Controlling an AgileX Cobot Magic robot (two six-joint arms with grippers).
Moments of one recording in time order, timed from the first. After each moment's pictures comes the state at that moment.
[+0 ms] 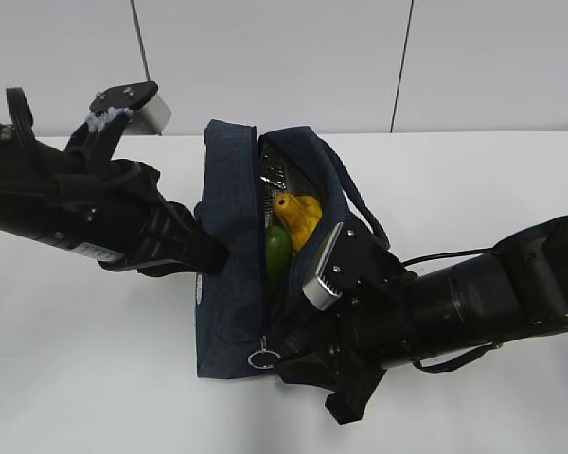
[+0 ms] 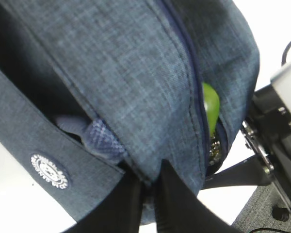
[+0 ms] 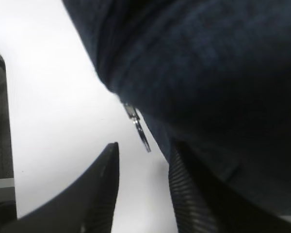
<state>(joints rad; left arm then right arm) -0.49 1.49 -0.88 -0.89 0.55 0.74 0.44 1.83 -0.73 1.79 0.65 -2.32</state>
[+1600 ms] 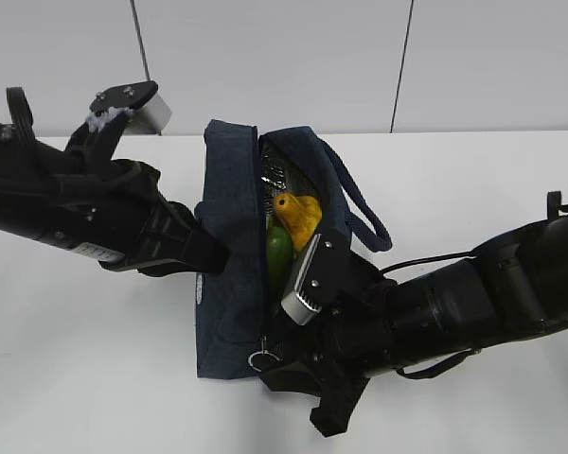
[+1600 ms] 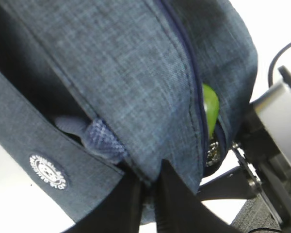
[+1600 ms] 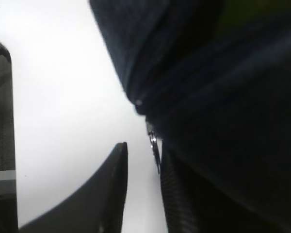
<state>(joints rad) -0.49 1.49 -0.88 -0.90 0.55 0.75 0.48 1.86 -0.76 1.79 0.65 -2.34</state>
